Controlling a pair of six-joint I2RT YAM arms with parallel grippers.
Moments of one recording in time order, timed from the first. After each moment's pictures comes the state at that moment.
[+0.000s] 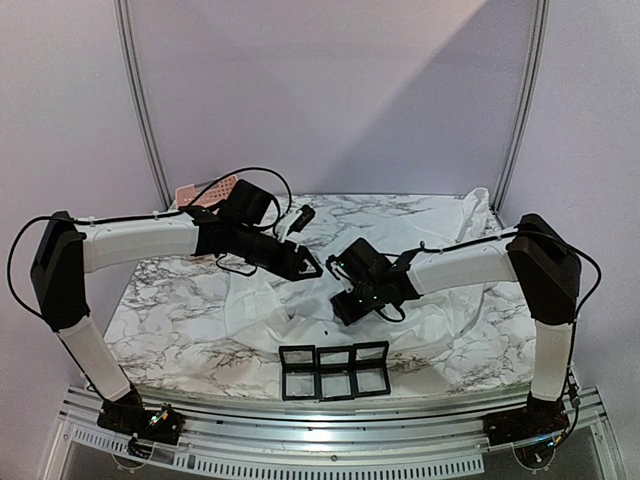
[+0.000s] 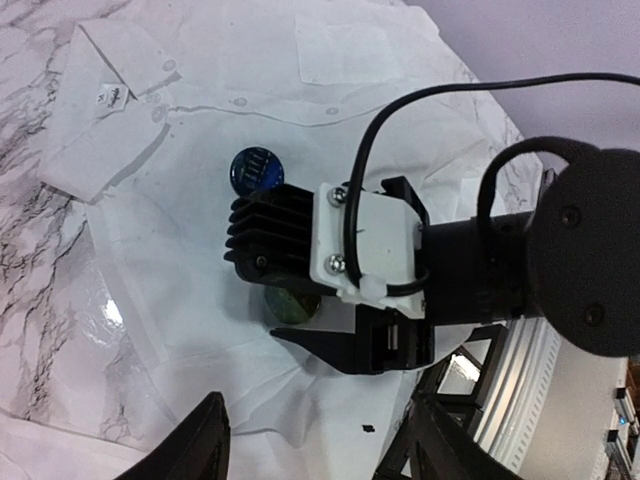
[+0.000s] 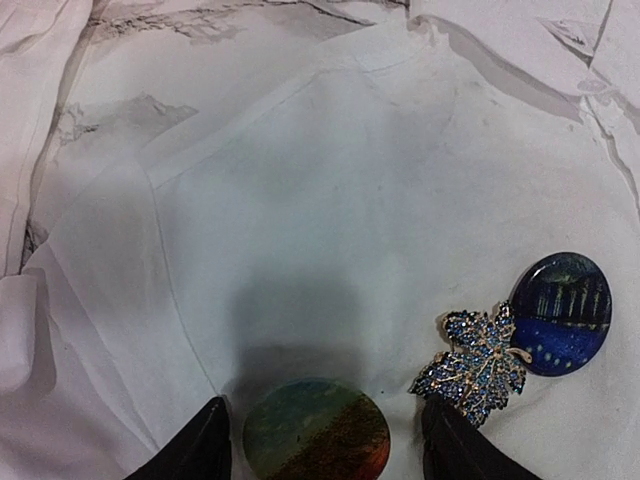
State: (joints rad) left arm -0.69 1.71 1.25 -0.33 0.46 -0.20; right arm 0.92 2.00 1.29 -0.28 0.17 0.25
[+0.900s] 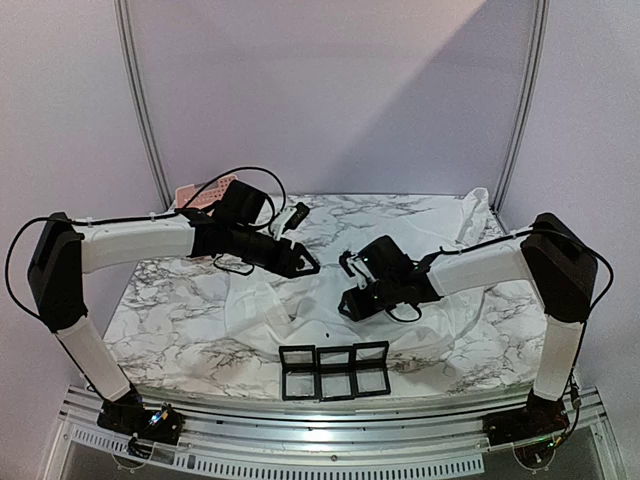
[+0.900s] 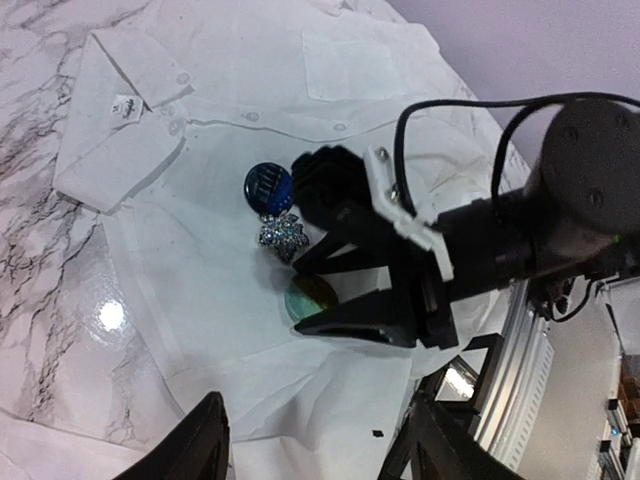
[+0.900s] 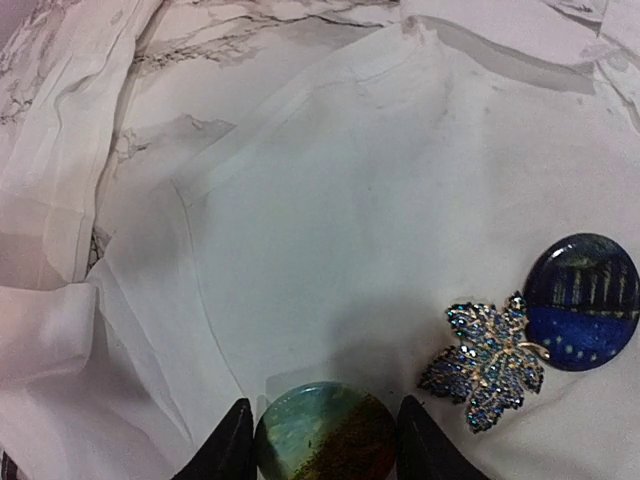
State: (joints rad) left arm -0.67 1.69 1.21 -0.27 0.48 -0.23; right arm 0.85 1.93 1.14 -0.10 -0.03 0.34
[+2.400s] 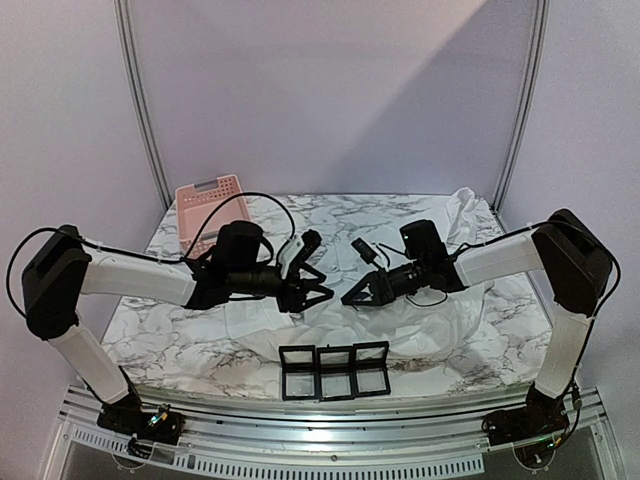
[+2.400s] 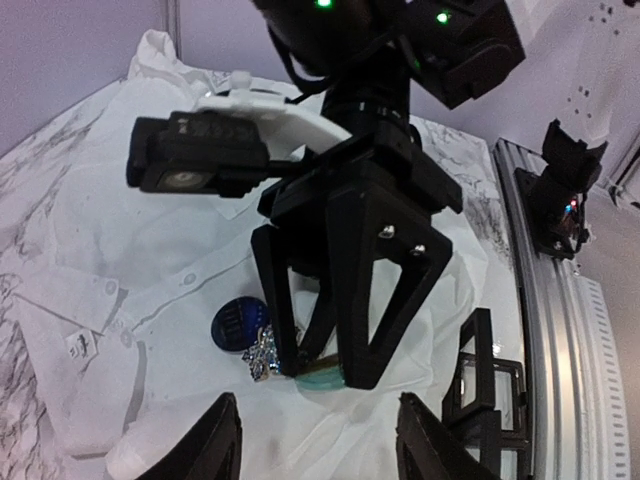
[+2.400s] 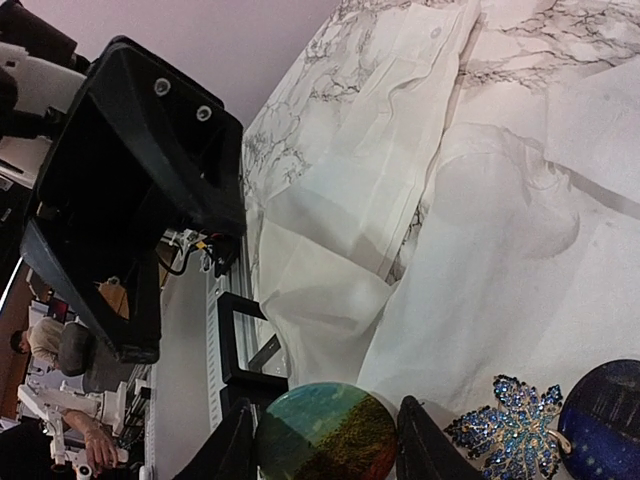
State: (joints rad) left arm -0.80 1.63 0.85 0.36 0.49 0.02; right arm 0.64 1.87 1.00 0.22 -0.98 0.43
